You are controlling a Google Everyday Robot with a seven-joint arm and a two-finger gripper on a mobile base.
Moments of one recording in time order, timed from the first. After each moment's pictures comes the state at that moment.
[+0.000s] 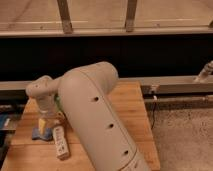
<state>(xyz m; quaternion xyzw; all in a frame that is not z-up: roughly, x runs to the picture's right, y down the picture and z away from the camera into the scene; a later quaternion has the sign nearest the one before) -0.294 0.207 0.811 -0.45 0.14 0.27 0.84</state>
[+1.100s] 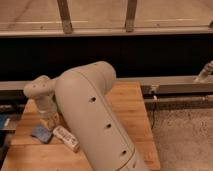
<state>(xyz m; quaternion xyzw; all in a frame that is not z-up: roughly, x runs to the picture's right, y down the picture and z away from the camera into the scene) -0.302 0.205 0.809 -0.44 0.14 0.26 0.85</state>
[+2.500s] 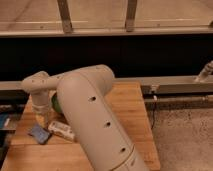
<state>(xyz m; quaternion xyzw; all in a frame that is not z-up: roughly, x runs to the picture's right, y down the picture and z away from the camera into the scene) -0.342 0.184 0.817 -0.48 0.03 0.14 0.87</state>
